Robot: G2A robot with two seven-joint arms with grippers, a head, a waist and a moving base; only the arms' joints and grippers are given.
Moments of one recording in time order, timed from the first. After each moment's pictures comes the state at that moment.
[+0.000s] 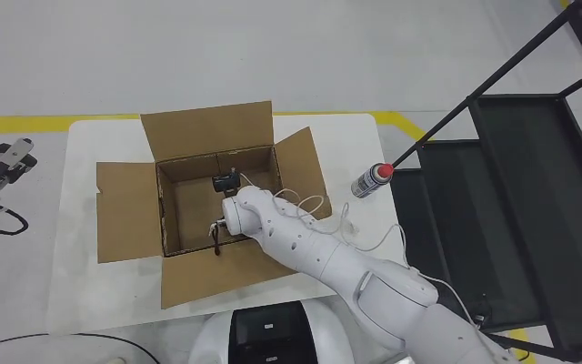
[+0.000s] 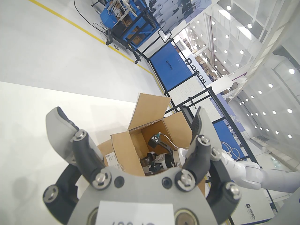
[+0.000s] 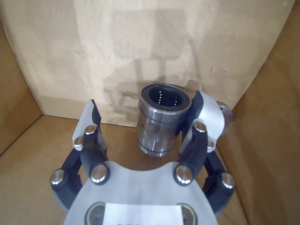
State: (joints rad) left arm 1.42 -0.63 -1.71 -1.42 -0.28 -0.61 -0.52; right arm -0.69 -1.74 0.55 -0.85 -0.78 0.56 0.94
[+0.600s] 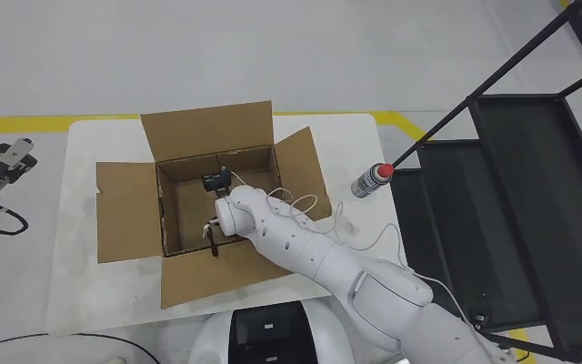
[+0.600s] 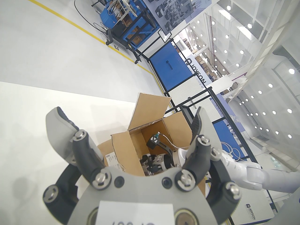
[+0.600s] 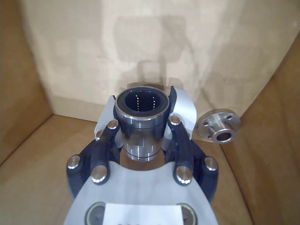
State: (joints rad) left arm 1.42 -0.63 -1.71 -1.42 -0.28 -0.61 -0.52; right arm -0.68 -1.77 0.57 -0.85 -0.79 0.50 0.91
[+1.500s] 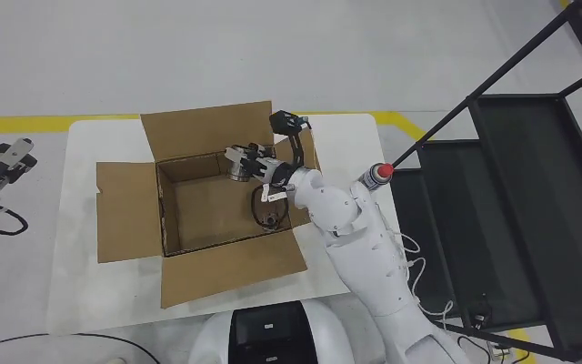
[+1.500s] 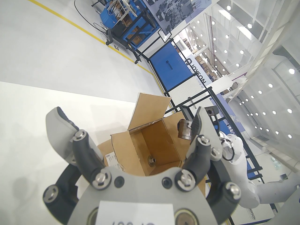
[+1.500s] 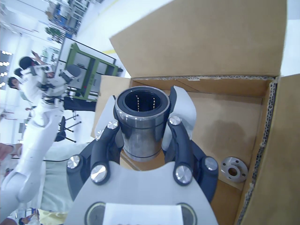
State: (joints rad) left arm 1.42 -0.63 -1.71 -1.42 -0.28 -0.61 -0.52; right arm -1.20 -1.57 1.22 -1.74 -0.60 0.08 0.66
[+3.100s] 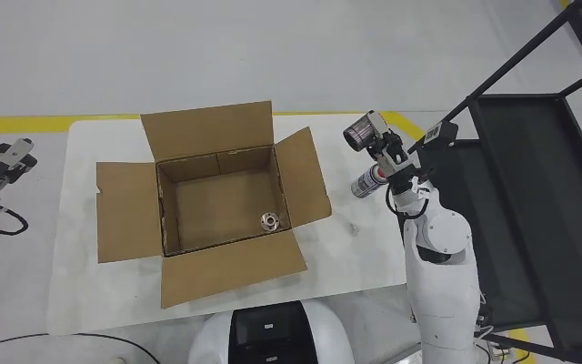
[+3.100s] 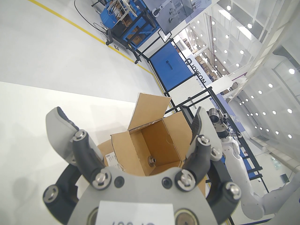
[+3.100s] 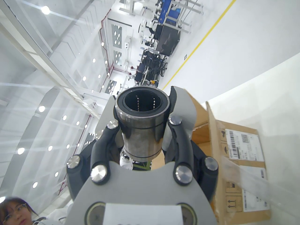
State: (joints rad) left arm 1.42 -0.63 -1.71 -1.42 -0.28 -0.61 -0.52; right arm -1.48 -1.50 1.75 -1.90 0.02 -0.14 0.53
